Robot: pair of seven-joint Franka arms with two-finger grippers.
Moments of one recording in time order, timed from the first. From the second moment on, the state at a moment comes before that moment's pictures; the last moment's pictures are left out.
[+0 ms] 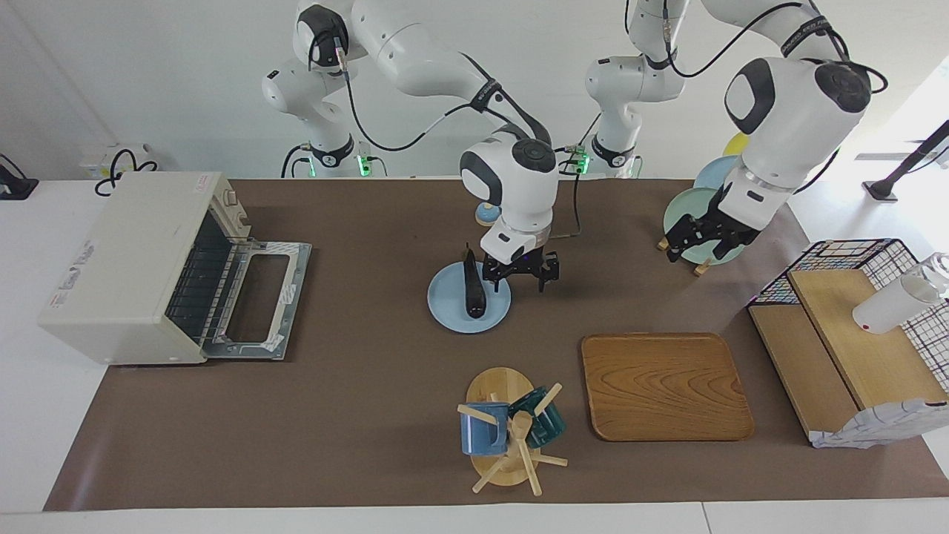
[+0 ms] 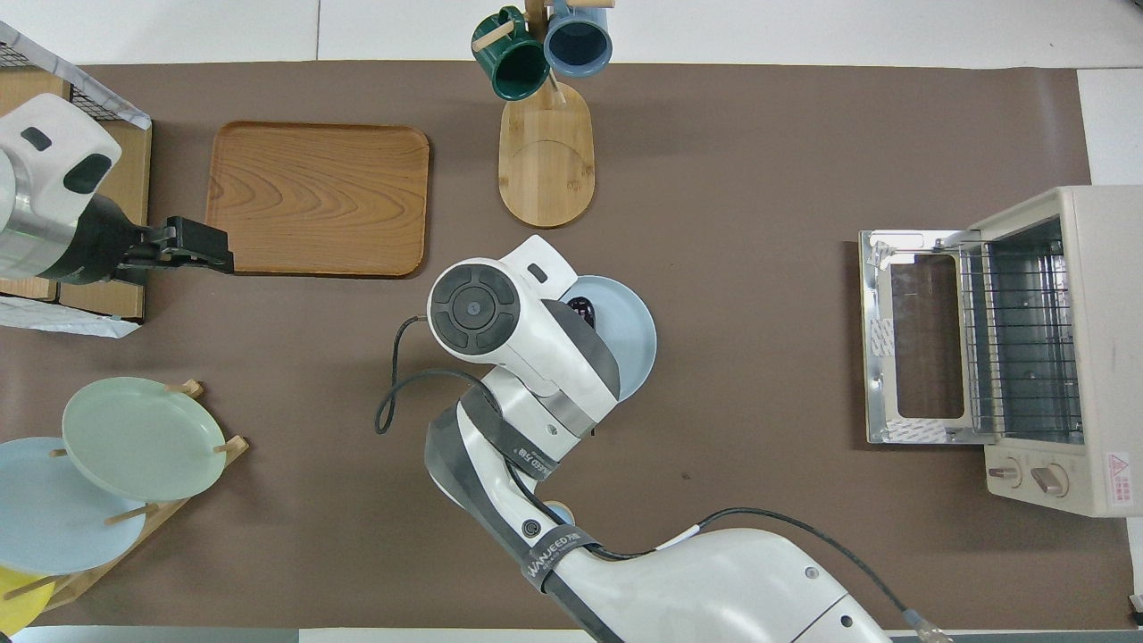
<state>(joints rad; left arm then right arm) -0.10 -0.01 -0.02 -1.74 -0.08 1.74 -0.13 0.79 0.58 -0.09 -1.50 -0.01 2.20 0.77</state>
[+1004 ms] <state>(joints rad) -0.10 -0.01 -0.04 -1.70 -0.02 1.65 -0.08 0.84 0.48 -0.09 -1.79 -0.10 2.37 0.76</state>
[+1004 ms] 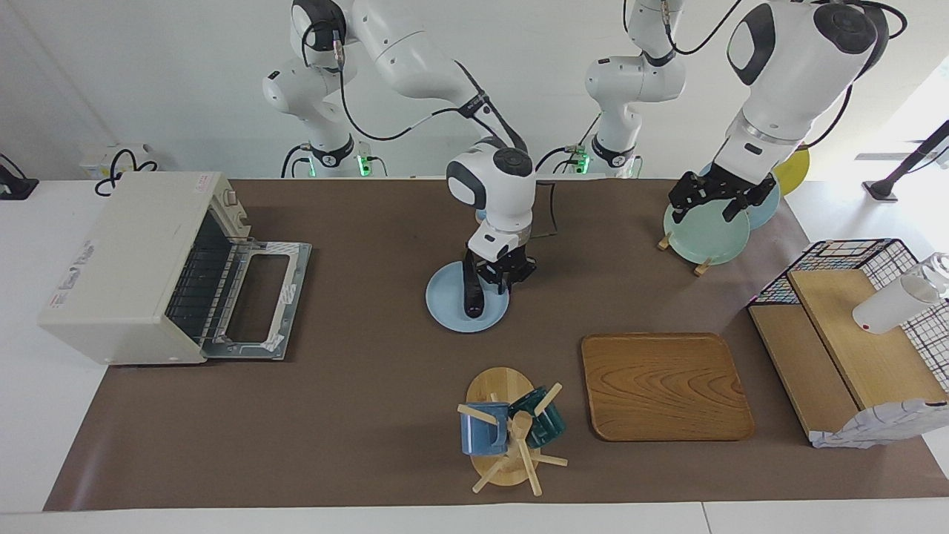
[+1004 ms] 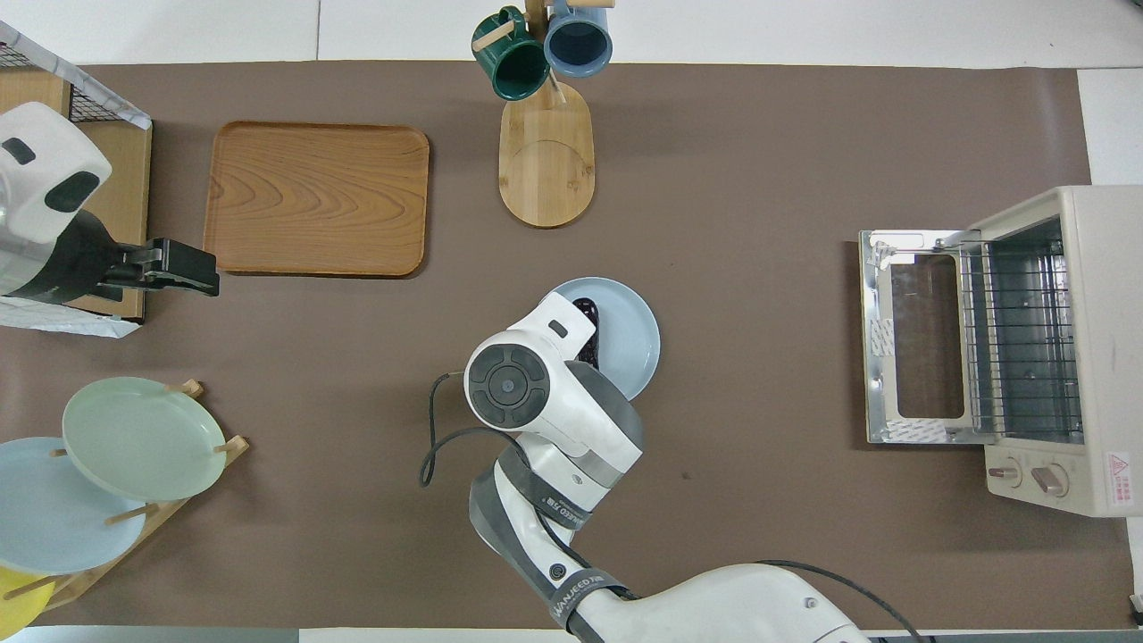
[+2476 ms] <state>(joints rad) -0.11 -0.02 -0.05 -1.66 -0.02 1.57 -0.06 0.20 -0.02 -0.12 -2.09 -0.25 1.95 0.09</state>
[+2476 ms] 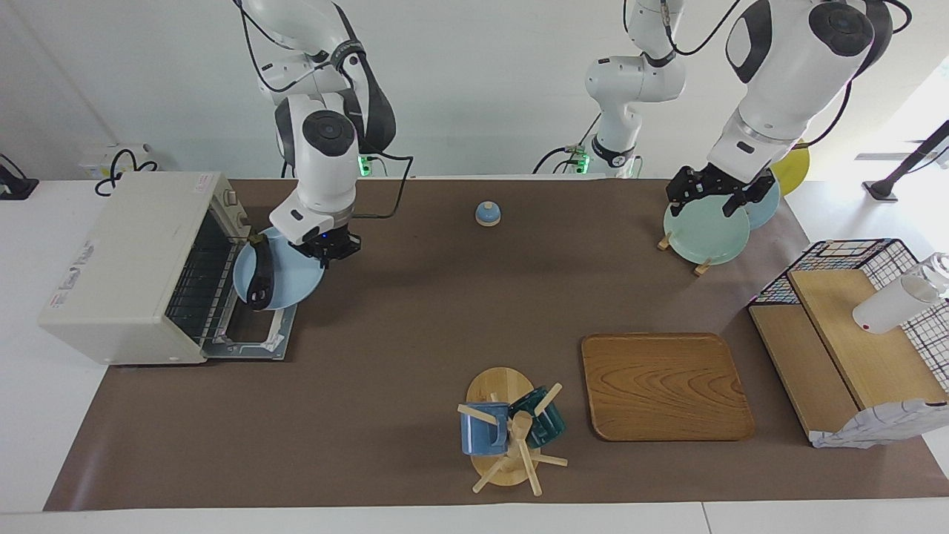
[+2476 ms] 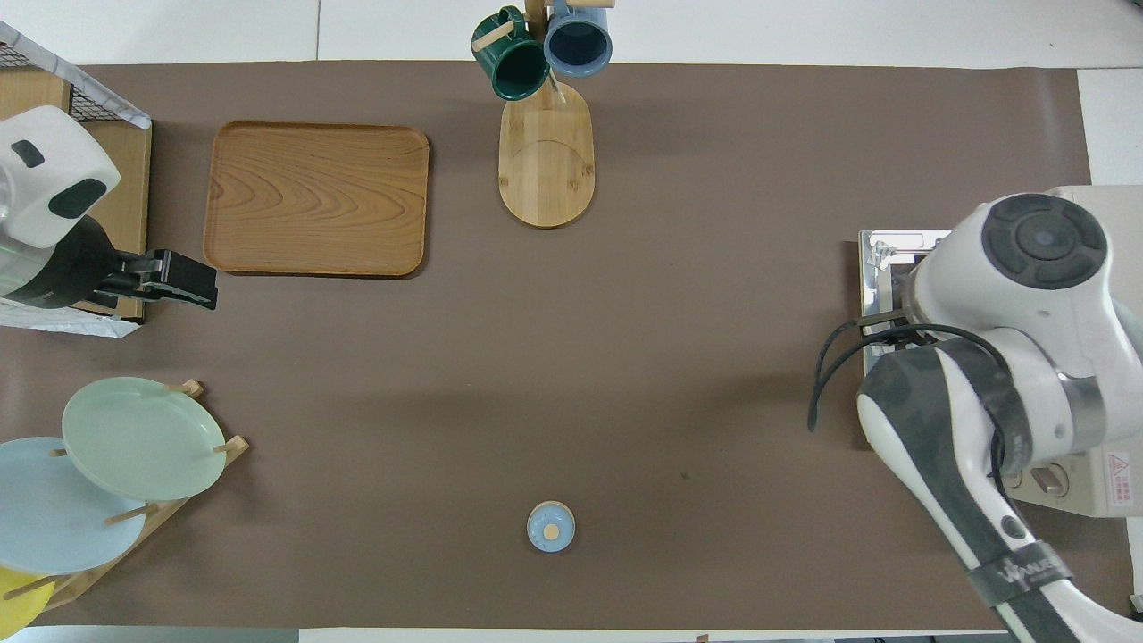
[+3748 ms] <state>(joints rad) -0.10 -0.02 -0.07 -1.66 -0.02 1.56 -0.06 0.06 -0.08 -0.10 -2.28 -0.24 2.18 -0.11</state>
